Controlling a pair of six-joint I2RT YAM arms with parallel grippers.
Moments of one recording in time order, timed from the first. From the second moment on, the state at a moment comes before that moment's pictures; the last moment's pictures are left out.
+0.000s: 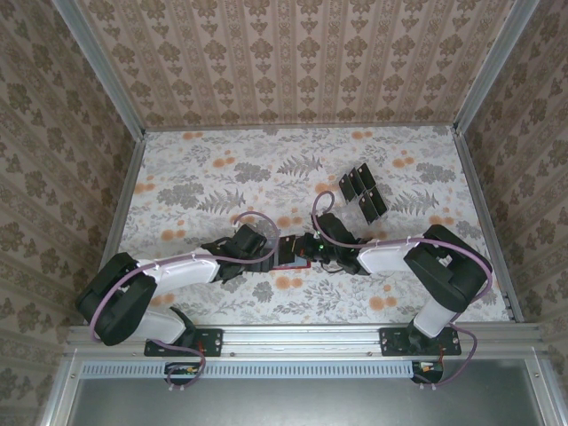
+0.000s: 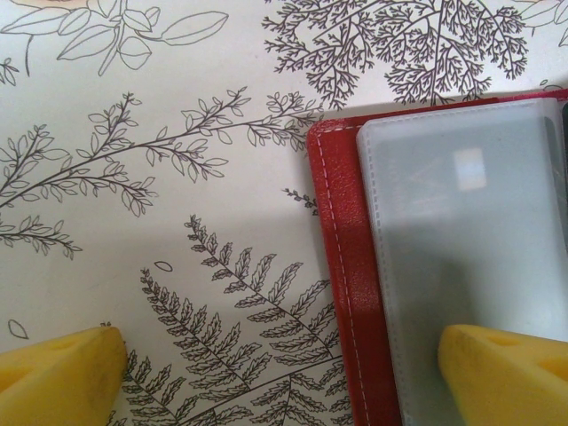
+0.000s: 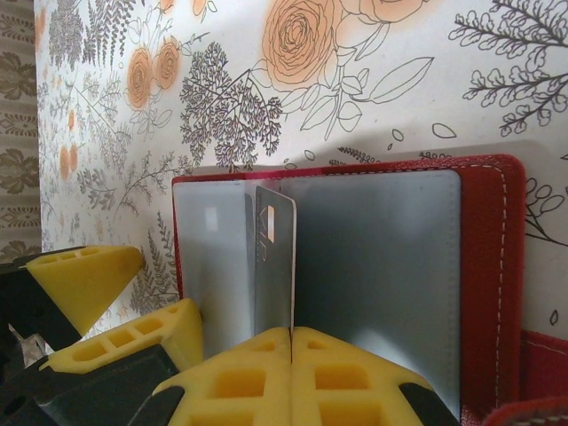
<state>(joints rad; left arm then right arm) -0.80 1.38 0.54 -0.24 -0.22 -0.58 0.74 1.65 0.64 0.32 -0.19 1.00</state>
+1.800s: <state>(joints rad) -0.80 1.38 0.54 -0.24 -0.22 -0.58 0.71 1.71 0.65 0.33 -0.21 0.96</state>
